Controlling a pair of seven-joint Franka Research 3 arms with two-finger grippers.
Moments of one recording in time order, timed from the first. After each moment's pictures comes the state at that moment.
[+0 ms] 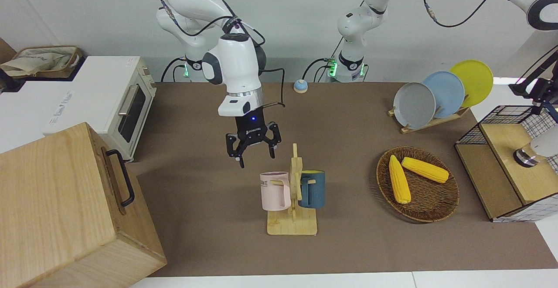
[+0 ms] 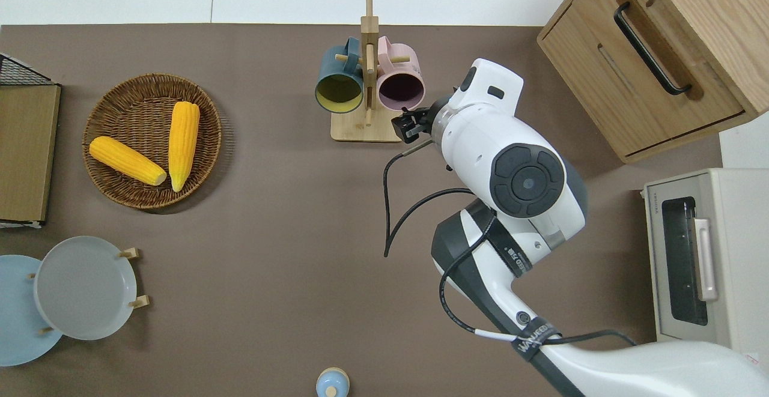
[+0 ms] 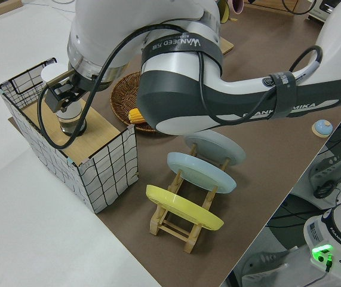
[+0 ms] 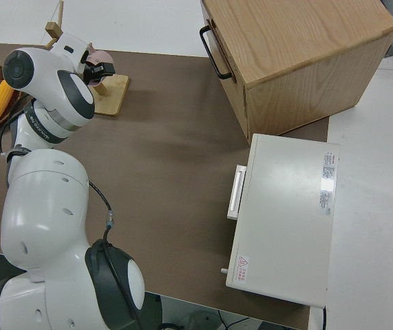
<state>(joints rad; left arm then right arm) 0.50 0.25 0.11 -1.49 -0.41 2.14 0.81 0.09 0.37 0.36 -1.67 -0.41 2.55 0.30</state>
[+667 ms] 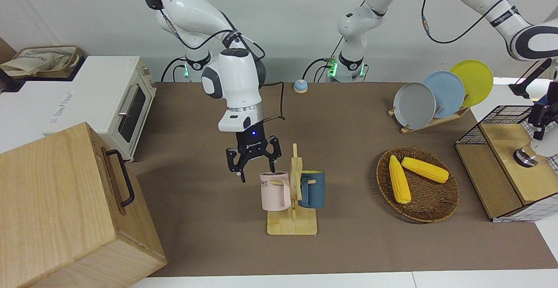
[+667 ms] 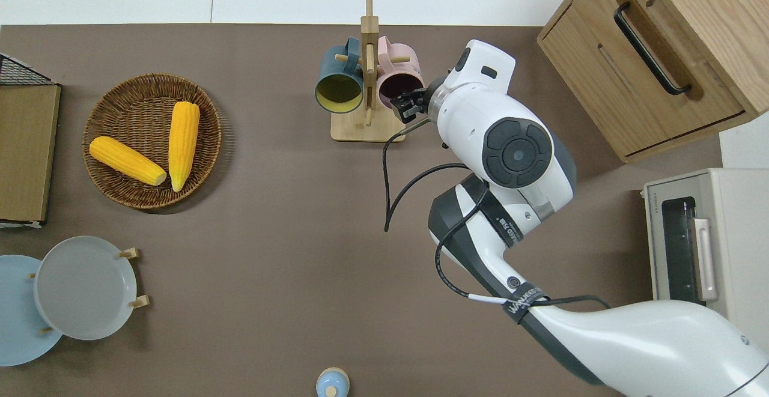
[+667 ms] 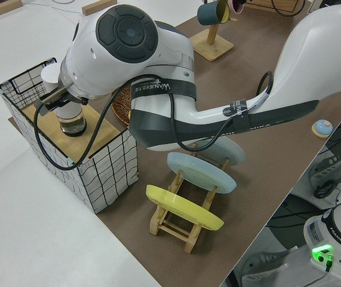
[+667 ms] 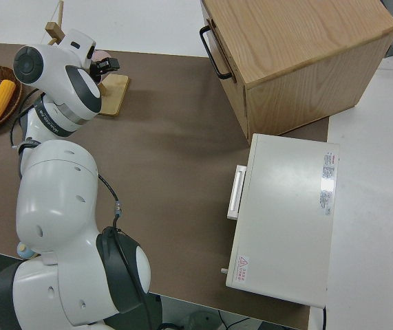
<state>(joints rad) 0.50 0.35 0.07 -1.54 -0.62 2.39 0.96 0.09 0.48 0.36 -1.55 -0.46 2.57 0.30</state>
